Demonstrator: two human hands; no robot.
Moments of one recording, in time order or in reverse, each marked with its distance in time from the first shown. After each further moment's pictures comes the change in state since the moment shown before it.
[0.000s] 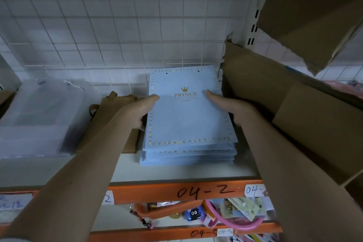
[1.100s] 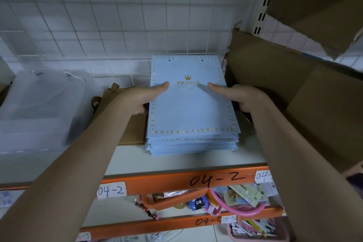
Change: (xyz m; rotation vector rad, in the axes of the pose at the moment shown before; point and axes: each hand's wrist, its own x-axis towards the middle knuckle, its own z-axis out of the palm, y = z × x) left_hand -0.008 -0.003 -0.025 0.097 -0.127 0.167; right_hand -0.003 -0.001 0.004 -0.041 0.068 0.028
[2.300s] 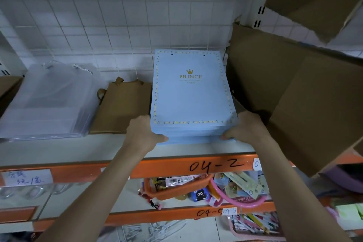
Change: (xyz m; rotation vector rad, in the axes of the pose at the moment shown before) left_hand -0.071 -0.080 0.059 0.457 0.406 0.226; right_hand -0.056 0.078 0.037 -0.433 0.273 -0.089
